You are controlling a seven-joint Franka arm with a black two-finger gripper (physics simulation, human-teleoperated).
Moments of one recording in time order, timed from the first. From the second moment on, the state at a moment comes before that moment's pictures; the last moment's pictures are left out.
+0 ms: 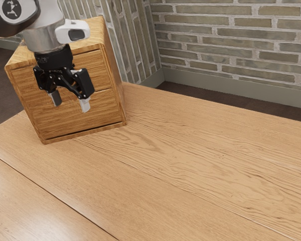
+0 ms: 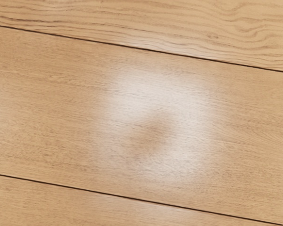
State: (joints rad) arm 0.02 -0.03 0.13 -1.35 0.04 1.32 -0.01
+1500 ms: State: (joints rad) arm 0.86 0.13 -0.42 -1.51 0.15 2.37 1.14
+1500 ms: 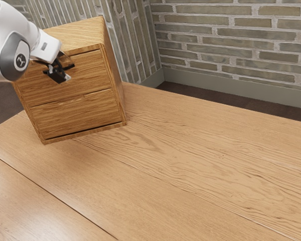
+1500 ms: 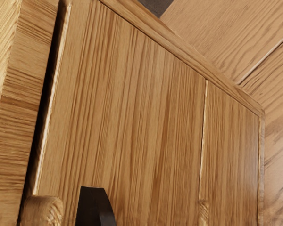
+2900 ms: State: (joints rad) arm 0.86 0.15 -0.42 -1.57 0.42 2.33 1.09
